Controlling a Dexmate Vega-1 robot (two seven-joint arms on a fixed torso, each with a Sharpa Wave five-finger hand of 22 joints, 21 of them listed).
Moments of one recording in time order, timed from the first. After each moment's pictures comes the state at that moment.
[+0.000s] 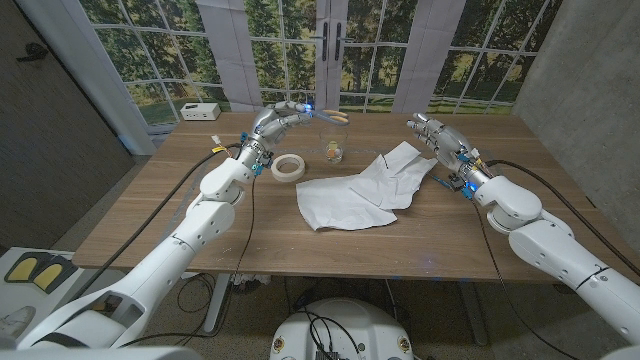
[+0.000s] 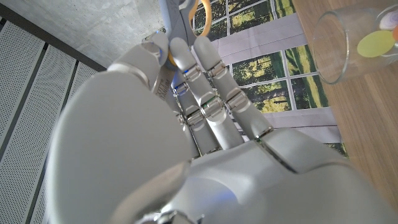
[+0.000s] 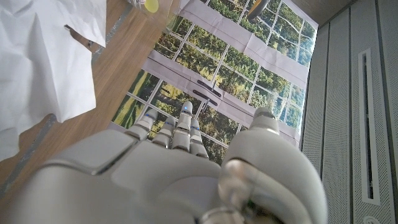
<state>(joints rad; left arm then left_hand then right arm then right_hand) 0.82 0.50 0.38 -1.48 -0.75 -0.39 -0.28 1.19 -0.16 0.60 -0.14 0.32 1.23 -0.06 0.49 0.19 1.11 -0.17 0.43 0.26 1.37 -0.24 0.22 0.32 1.03 -0.16 0.72 0.19 -1.13 -0.80 -0.23 -1.81 0.64 0.23 0.03 0.55 0.17 -0.12 -0.10 0.42 0.09 0.09 0.21 0.18 0.28 0.04 0.29 0.19 0.02 0.00 0.20 0.18 0.00 0.08 0.21 0.18</state>
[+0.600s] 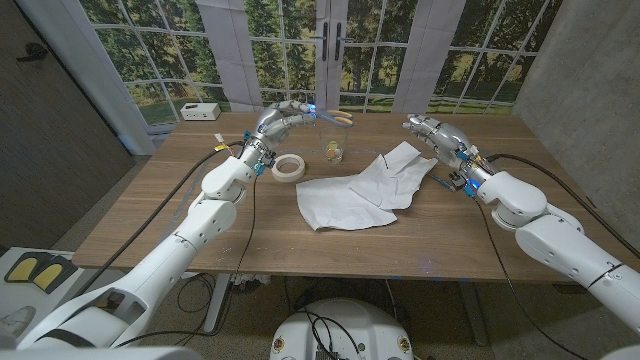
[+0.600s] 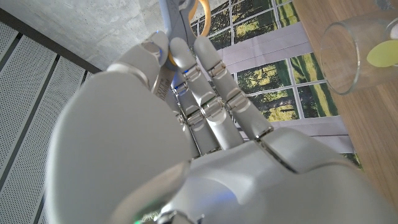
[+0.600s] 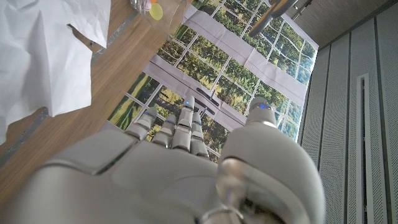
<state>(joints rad) 0.80 0.51 0.40 -1.47 -0.75 -0.41 -0.33 1.19 -0.17 0.61 -0.14 0.32 1.24 -0.06 0.49 0.20 1.11 -0.17 0.43 0.26 1.37 -0.24 0.22 0.32 1.02 -0.17 0.73 0.19 -1.14 -0.85 -0.21 -1.88 0.59 0.18 0.01 0.67 0.17 -0.06 -0.14 0.42 0.17 0.08 0.23 0.18 0.37 0.02 0.32 0.19 0.05 -0.01 0.19 0.18 0.02 0.10 0.21 0.18</state>
